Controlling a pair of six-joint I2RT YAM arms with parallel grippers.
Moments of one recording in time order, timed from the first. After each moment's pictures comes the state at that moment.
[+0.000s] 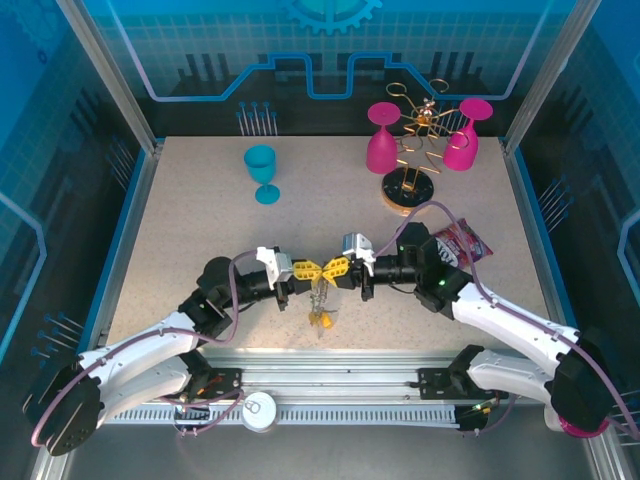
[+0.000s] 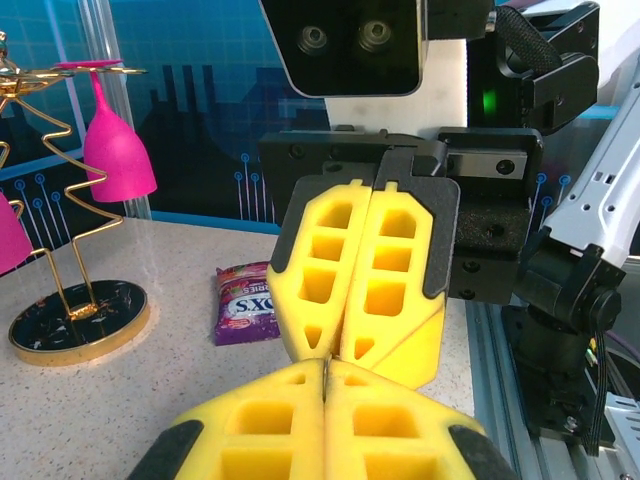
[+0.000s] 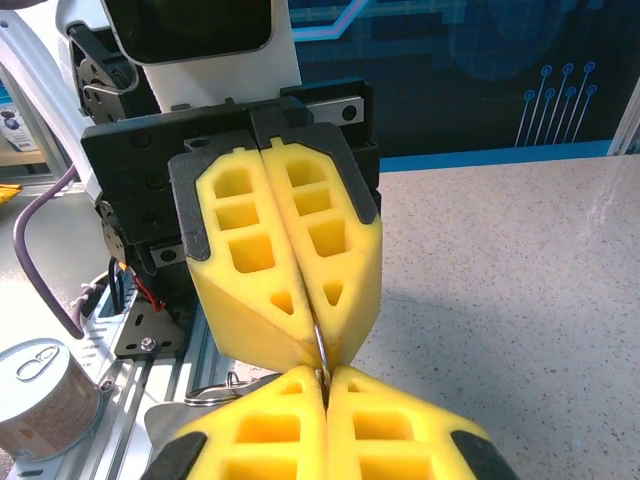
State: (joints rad) left arm -0.68 0.92 0.36 0.61 0.56 -0.01; right arm 0.71 1.08 0.67 0.13 -0.73 -0.17
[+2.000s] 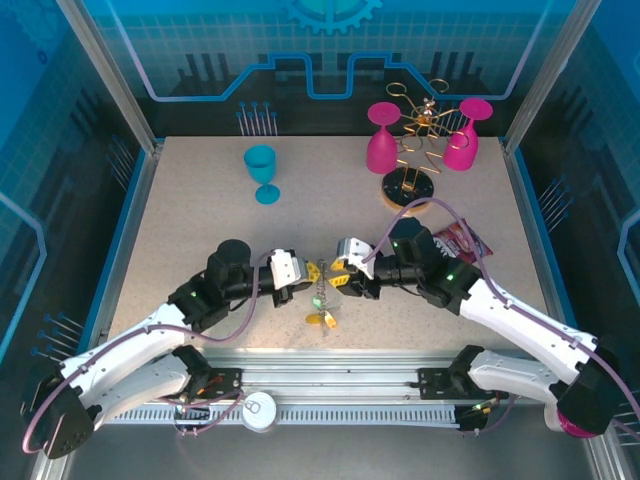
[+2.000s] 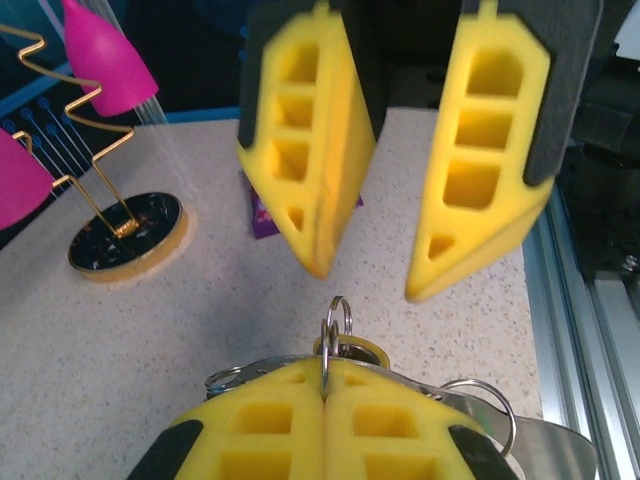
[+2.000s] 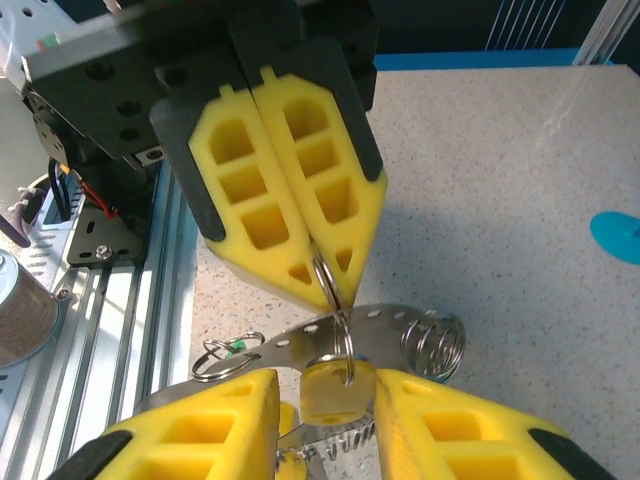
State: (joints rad) left arm -0.69 0.89 0.56 0.03 0.49 0.36; right arm 0.76 1.05 0.82 -0.30 -0.53 -0.35
